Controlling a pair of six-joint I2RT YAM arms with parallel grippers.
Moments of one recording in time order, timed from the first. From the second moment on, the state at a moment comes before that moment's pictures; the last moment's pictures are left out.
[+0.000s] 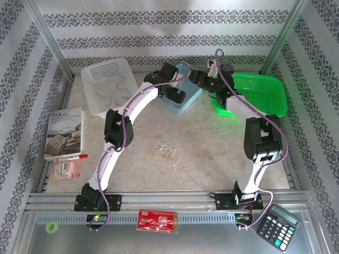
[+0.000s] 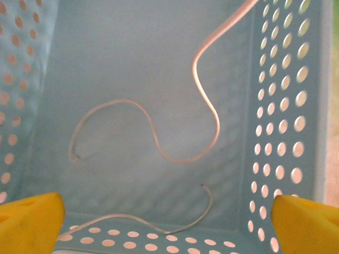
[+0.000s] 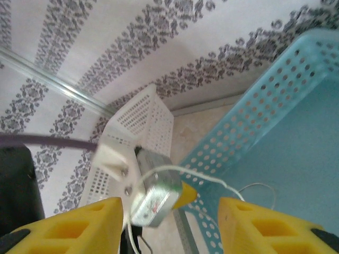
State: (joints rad) left arm -0.49 2.49 2.47 -0.93 0.05 0.03; right arm 0.16 1.85 1.33 0.23 -0.62 0.70
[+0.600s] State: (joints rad) left arm -0.49 2.49 2.47 -0.94 0.07 0.03; right arm 0.17 1.98 1.31 0.31 -0.66 0.66
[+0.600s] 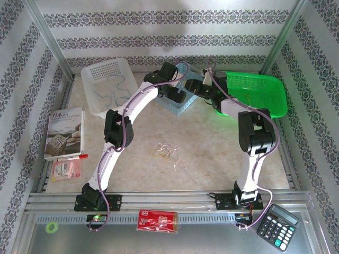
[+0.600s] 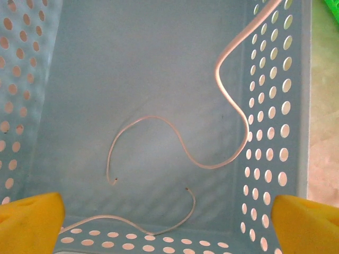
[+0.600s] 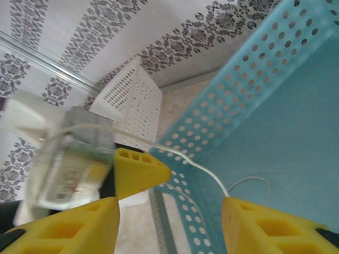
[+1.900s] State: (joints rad) left arm -0.46 2.48 2.50 -0.94 0.13 -0.04; right arm 0.10 2.14 1.39 0.52 -0.51 0.78
